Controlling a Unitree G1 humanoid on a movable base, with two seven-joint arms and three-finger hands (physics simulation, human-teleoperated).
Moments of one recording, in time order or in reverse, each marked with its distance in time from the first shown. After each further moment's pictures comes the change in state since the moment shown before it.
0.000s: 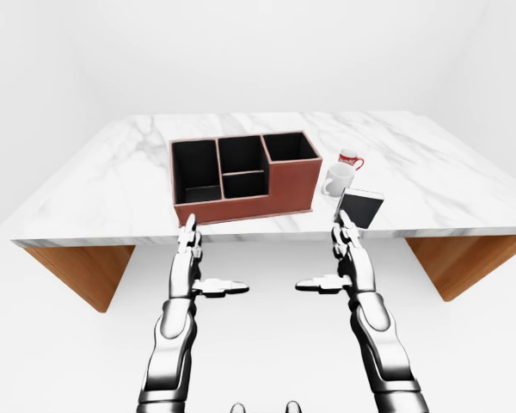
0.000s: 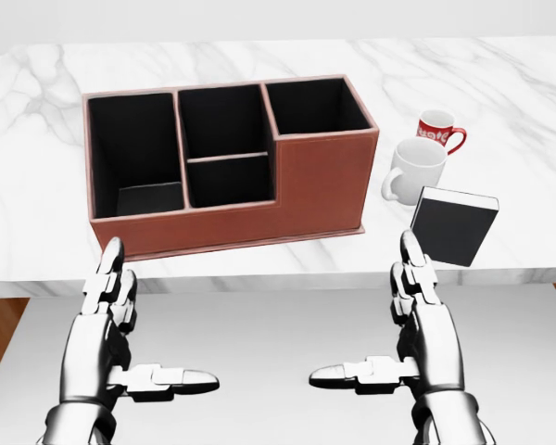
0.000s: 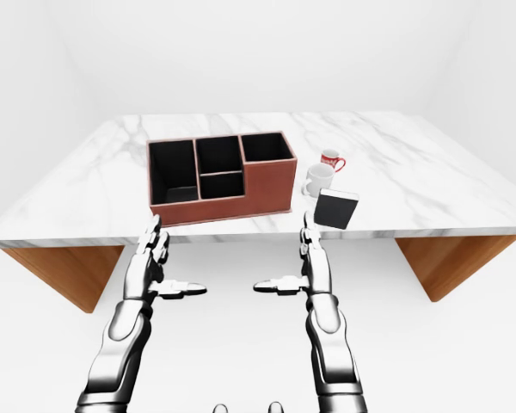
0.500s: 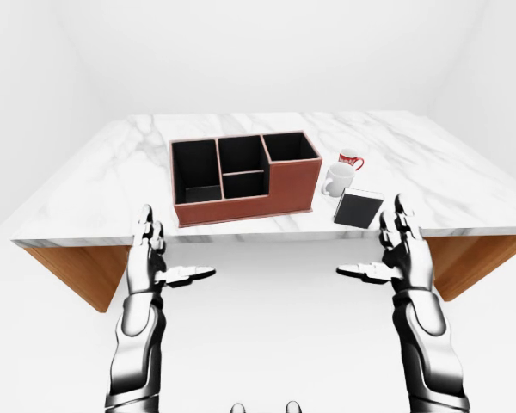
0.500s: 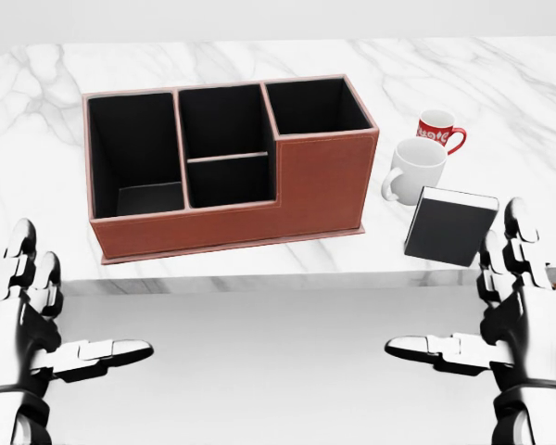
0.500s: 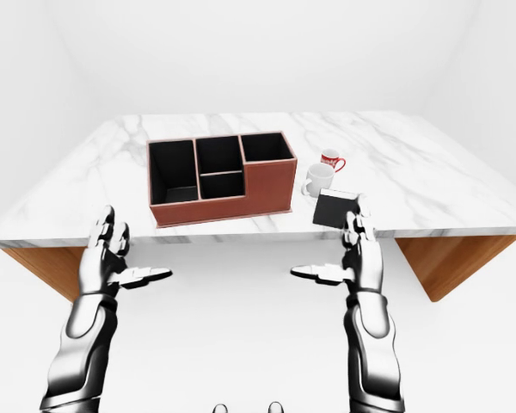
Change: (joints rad) left arm -0.018 0.059 0.159 -0.107 -0.091 0.077 0.002; right arm 0.029 -0.056 -0.188 -0.221 0.109 0.083 0.026
